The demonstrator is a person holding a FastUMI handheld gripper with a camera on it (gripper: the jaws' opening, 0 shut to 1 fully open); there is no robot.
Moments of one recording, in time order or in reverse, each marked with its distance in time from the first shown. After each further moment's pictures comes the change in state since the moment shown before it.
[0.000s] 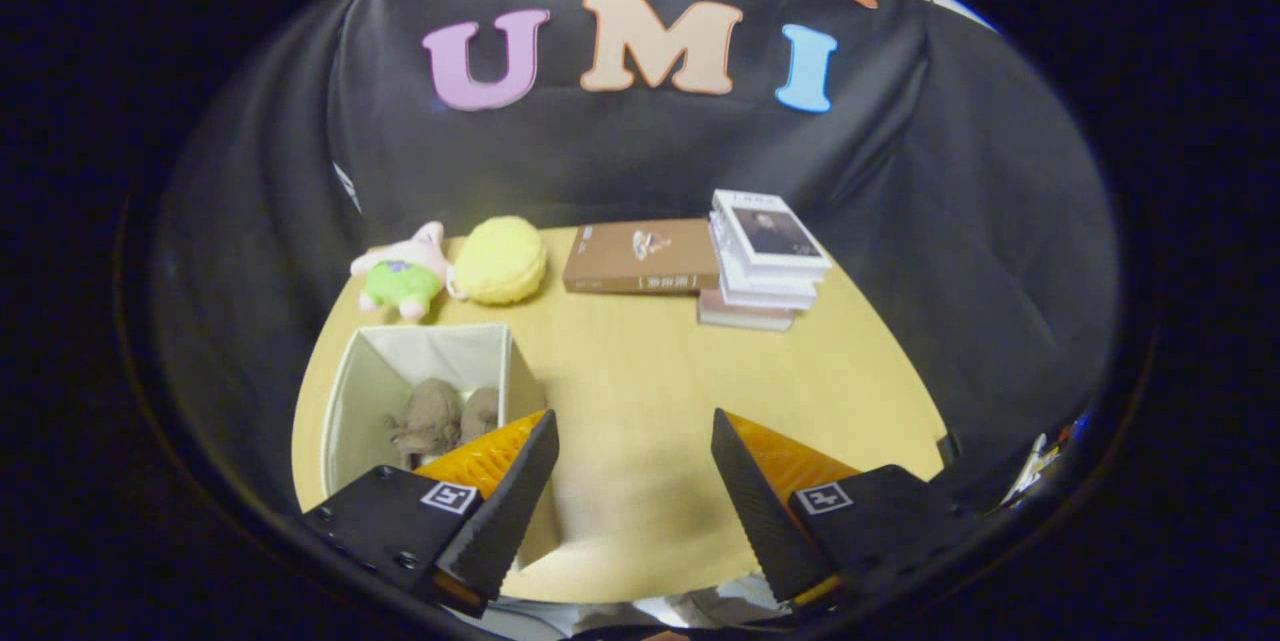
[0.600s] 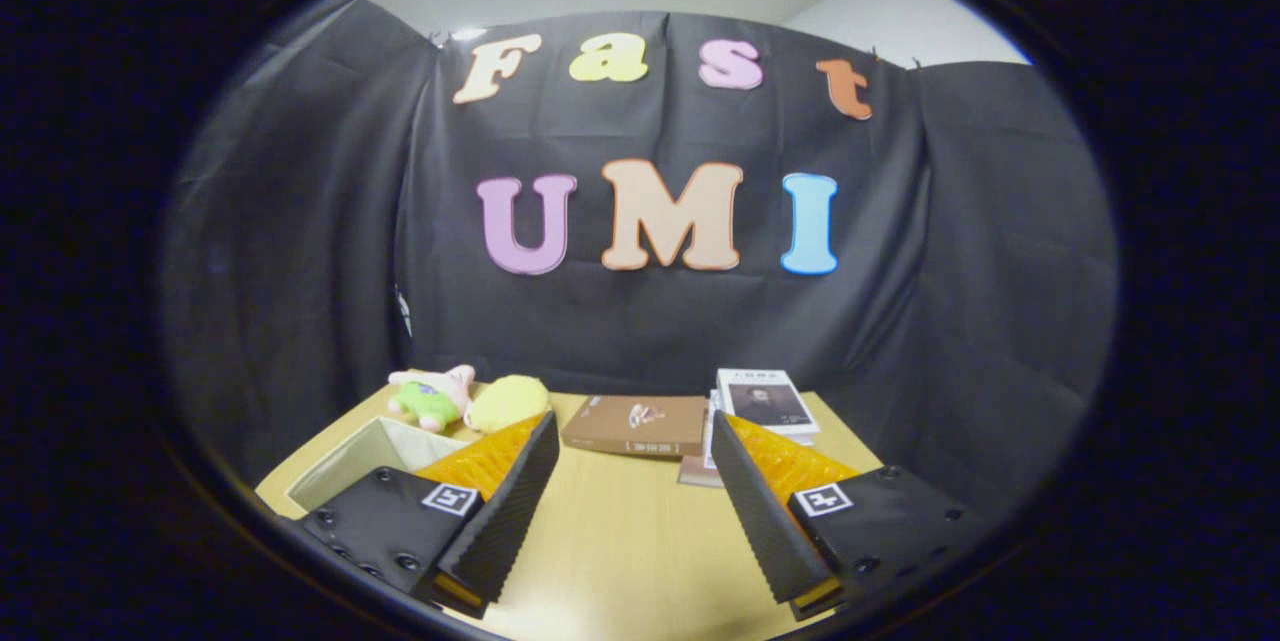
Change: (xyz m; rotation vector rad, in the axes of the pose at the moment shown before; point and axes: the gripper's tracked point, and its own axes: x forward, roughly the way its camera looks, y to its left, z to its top) arm -0.046 -0.076 0.075 -0.025 -0.555 0.165
